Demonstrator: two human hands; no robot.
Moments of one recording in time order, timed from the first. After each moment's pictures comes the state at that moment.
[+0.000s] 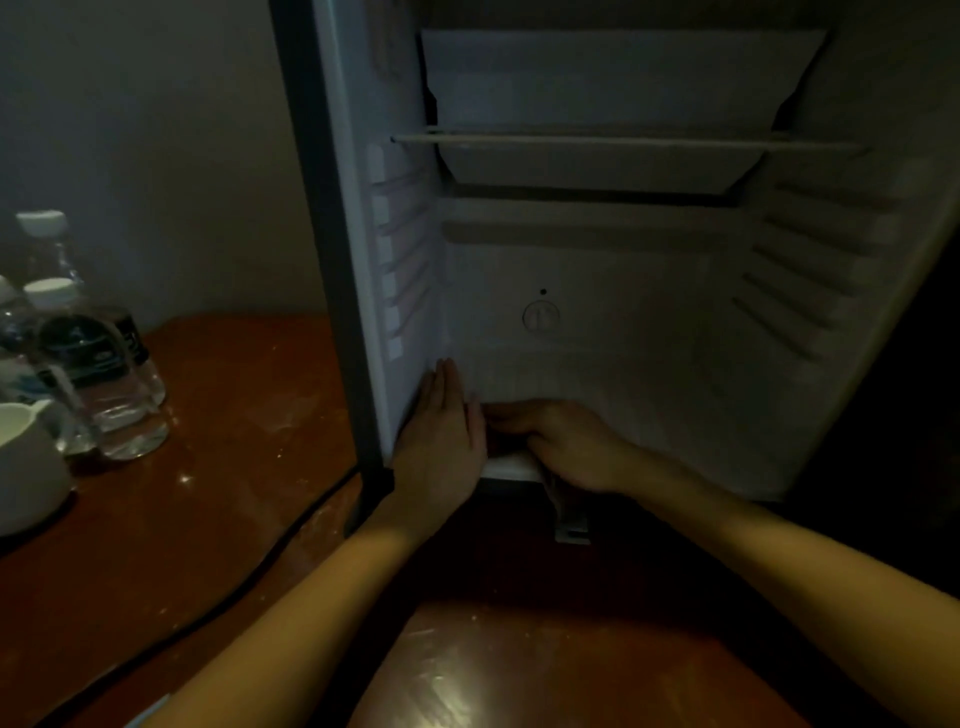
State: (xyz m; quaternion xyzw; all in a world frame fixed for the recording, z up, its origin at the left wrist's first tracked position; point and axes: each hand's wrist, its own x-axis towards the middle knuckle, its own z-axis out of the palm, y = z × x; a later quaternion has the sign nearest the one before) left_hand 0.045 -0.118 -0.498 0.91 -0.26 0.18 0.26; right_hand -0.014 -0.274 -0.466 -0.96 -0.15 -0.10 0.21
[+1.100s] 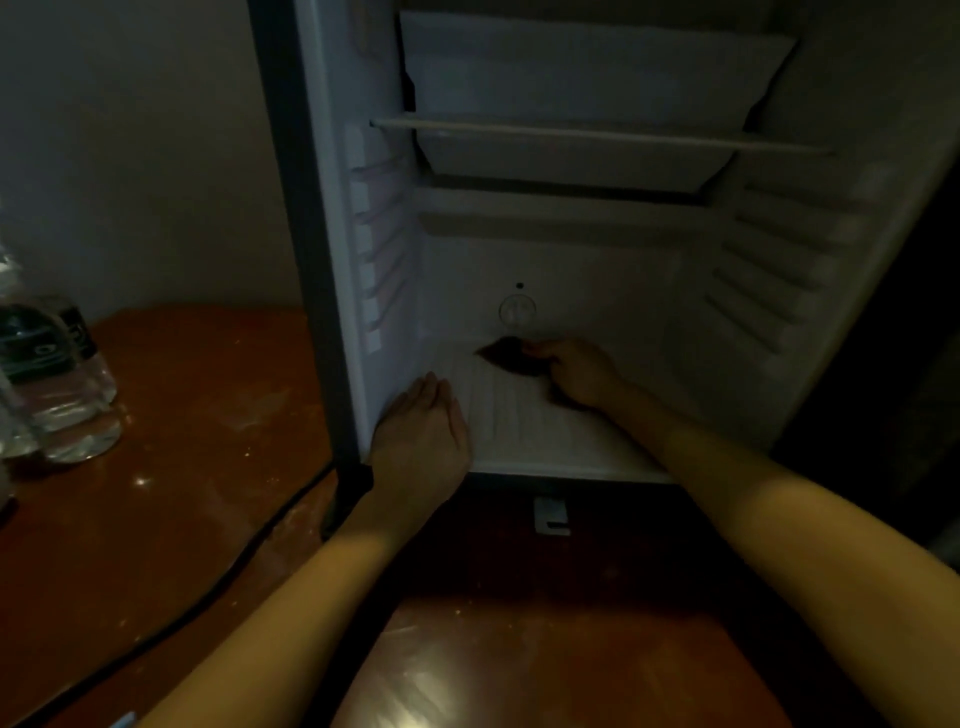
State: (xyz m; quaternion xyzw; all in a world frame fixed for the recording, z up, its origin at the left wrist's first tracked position) left_hand 0.056 -0.116 -0.508 0.90 -0.34 0.22 0.16; right_hand 0.049 -0.351 -0.463 -0.97 0.03 -0.13 0.21
